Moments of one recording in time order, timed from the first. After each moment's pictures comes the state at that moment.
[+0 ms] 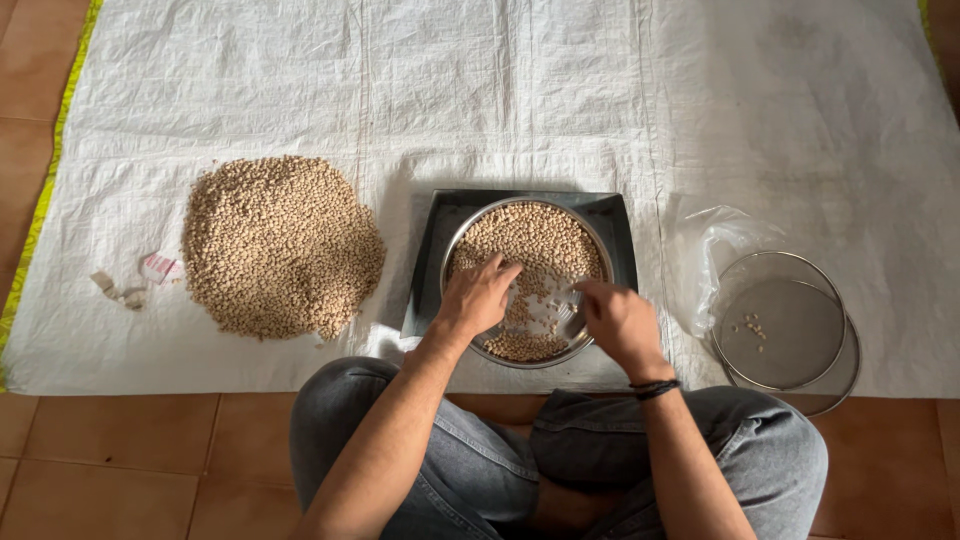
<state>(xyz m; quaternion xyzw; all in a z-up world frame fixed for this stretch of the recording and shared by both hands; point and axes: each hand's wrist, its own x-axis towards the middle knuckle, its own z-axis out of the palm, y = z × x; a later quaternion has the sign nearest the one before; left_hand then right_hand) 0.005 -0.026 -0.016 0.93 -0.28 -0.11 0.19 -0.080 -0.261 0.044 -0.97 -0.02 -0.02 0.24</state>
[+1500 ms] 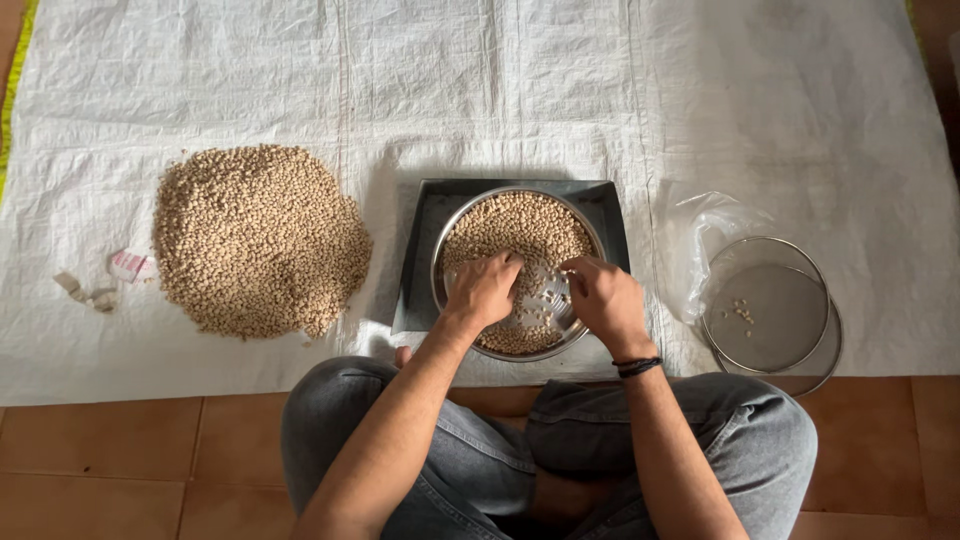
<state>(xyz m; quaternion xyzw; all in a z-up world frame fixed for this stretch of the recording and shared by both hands) 0.009 -0.047 -0.036 0.92 -0.31 -0.09 0.21 -0.061 -0.246 0.052 -0.97 -0.01 -0.06 0.23</state>
